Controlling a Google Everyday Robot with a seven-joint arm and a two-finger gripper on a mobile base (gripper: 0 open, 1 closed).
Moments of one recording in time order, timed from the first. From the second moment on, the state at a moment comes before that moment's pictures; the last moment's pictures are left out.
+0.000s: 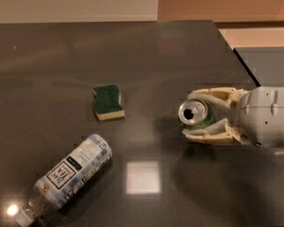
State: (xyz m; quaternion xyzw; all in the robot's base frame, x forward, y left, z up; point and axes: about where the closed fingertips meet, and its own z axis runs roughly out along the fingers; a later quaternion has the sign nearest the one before) arm 0.404 -0.107 0.931 -0.60 0.59 0.16 0.52
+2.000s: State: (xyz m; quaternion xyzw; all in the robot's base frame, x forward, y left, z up) arm 0.421 -0.115 0.951 -0.50 0.63 0.25 0.54
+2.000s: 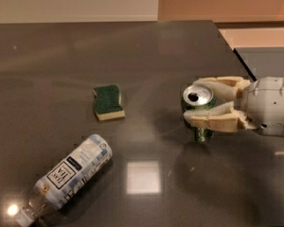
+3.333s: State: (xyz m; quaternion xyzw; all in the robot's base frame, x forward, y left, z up) arm 0.424 -0.107 0.930 -0.41 0.60 0.34 0.59
